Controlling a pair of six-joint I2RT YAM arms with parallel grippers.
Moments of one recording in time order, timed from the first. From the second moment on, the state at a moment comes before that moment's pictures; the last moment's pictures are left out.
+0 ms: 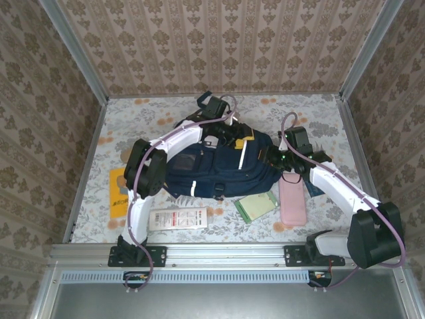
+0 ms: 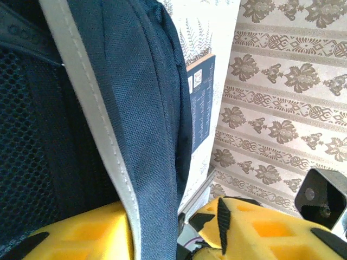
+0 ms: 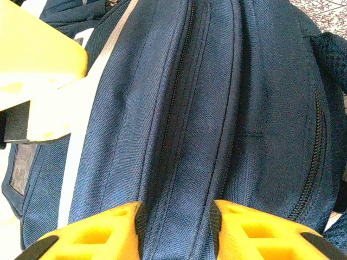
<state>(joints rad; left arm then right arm) -0.65 2.16 1.75 -0.40 0.82 -1.01 0.25 1.28 0.85 -0.40 -0.27 0.61</state>
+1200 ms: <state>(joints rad) -0.54 1.92 1.51 -0.19 0.47 -1.36 0.75 0.93 0.46 -0.01 -0.01 0.15</state>
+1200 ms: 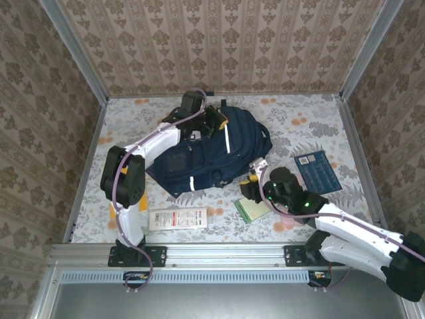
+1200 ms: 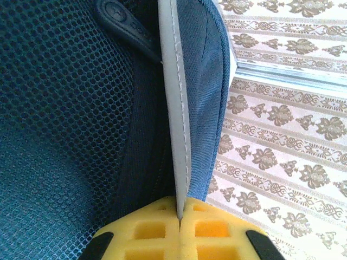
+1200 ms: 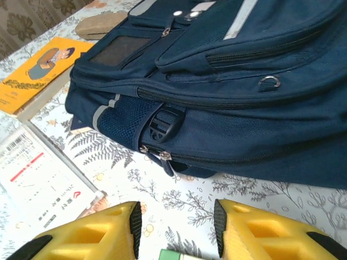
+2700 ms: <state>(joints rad) -0.53 1.81 1.46 -0.25 0.42 -1.51 0.96 1.79 0.48 0.90 0.29 0.09</state>
